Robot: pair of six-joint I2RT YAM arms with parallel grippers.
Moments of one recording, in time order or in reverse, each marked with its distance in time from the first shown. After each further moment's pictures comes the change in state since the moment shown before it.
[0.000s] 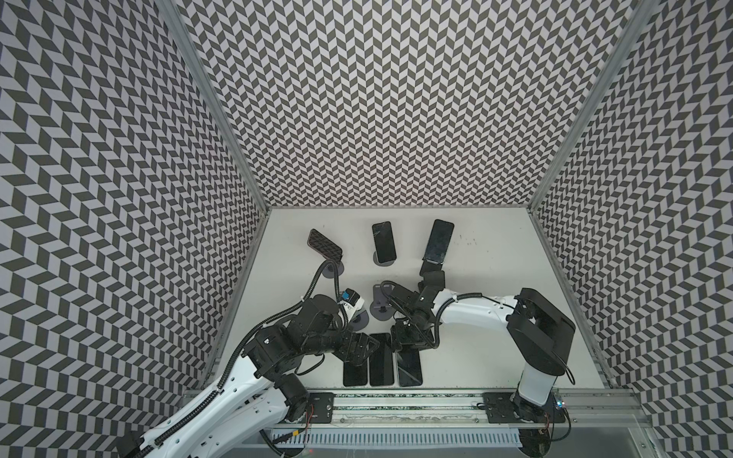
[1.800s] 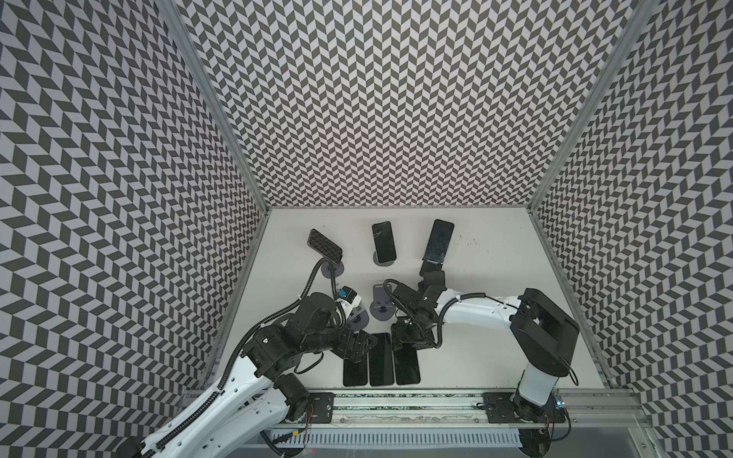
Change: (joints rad) left arm 0.046 -0.006 -0.002 0.000 0.011 0.008; right arm -0.011 -0.020 -0.030 0.045 -0.023 0.020
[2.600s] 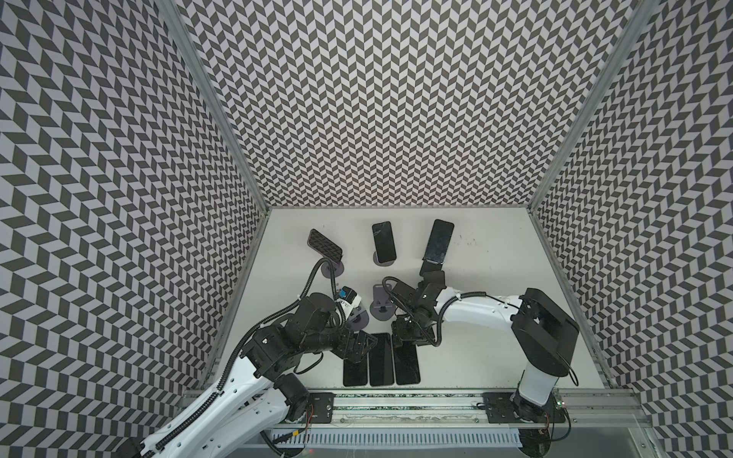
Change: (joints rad) left arm 0.000 -0.002 0.000 0.000 0.005 0.004; right arm 0.000 -0.004 0.037 -0.040 0.060 -0.008
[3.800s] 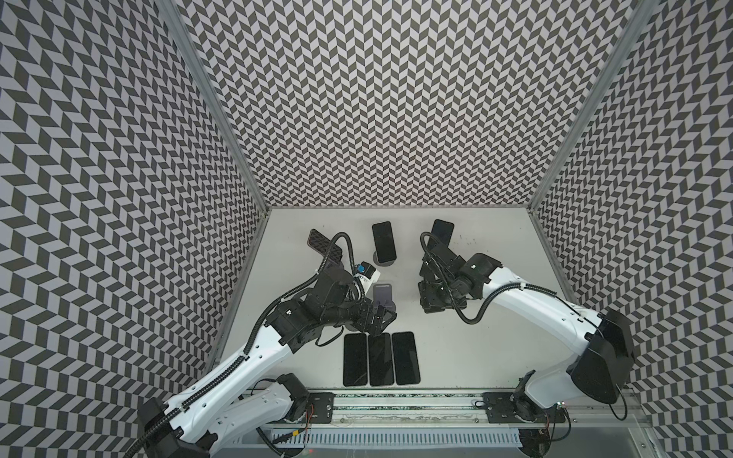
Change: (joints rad) left arm 0.000 0.287 0.171 0.212 0.035 0.026; right arm -0.218 -0.284 0.142 -0.251 0.263 -0.144
